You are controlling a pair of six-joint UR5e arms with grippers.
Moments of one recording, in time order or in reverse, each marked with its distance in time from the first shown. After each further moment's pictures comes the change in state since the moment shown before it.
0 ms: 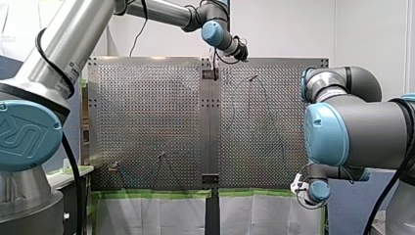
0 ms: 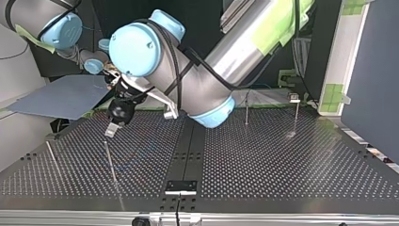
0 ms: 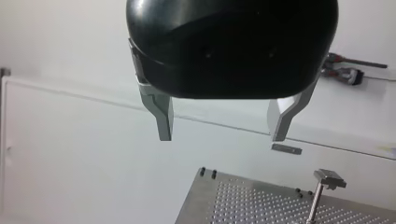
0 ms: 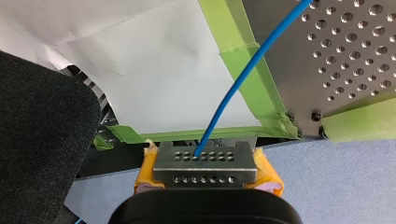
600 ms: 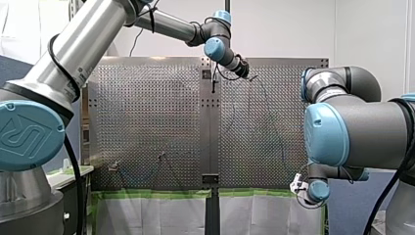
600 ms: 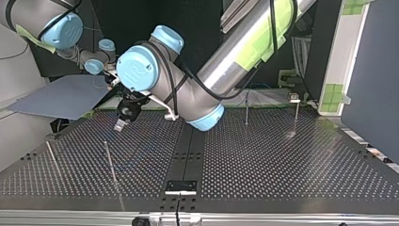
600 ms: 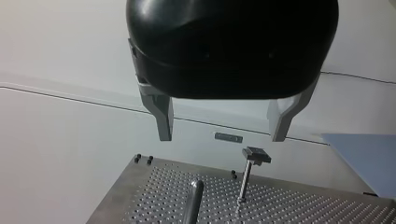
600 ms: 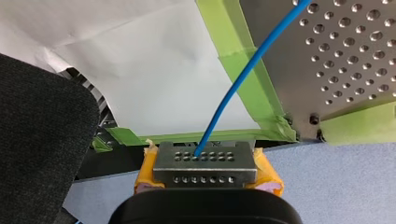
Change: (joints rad) left arm 0.018 -0.088 0.001 -0.018 0.023 0.101; right arm 0.002 -0.001 -0.003 0.000 0.000 -0.001
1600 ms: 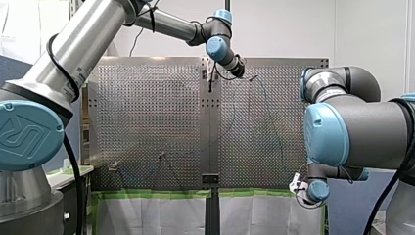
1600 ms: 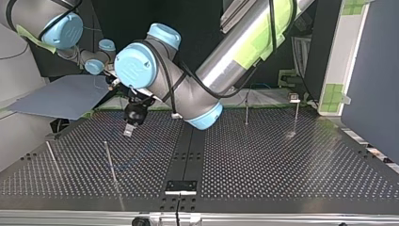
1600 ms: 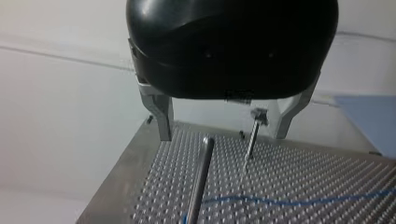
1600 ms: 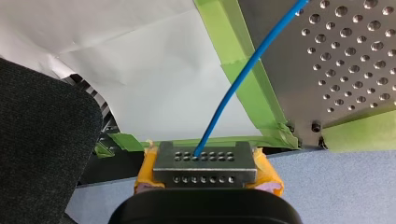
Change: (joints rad) left arm -0.009 0.002 0.000 0.007 -0.153 -0.021; right arm 0.003 0.000 -0.002 0.002 -0.014 0.000
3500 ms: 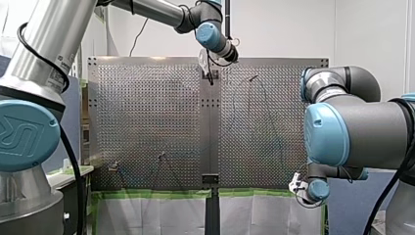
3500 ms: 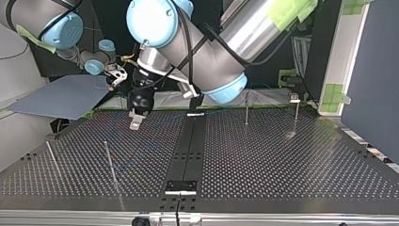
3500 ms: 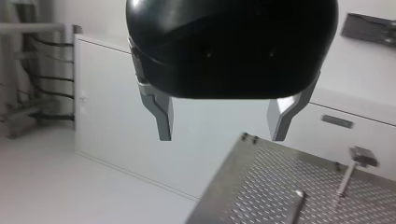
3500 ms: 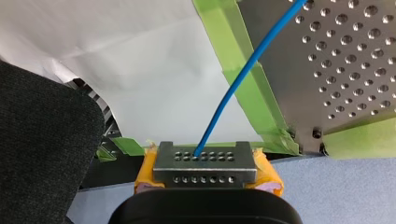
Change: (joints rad) left arm -0.028 0.210 -0.224 0.163 -0.062 -0.268; right arm 0.001 -0.002 -0.003 0.009 -0.016 -0.004
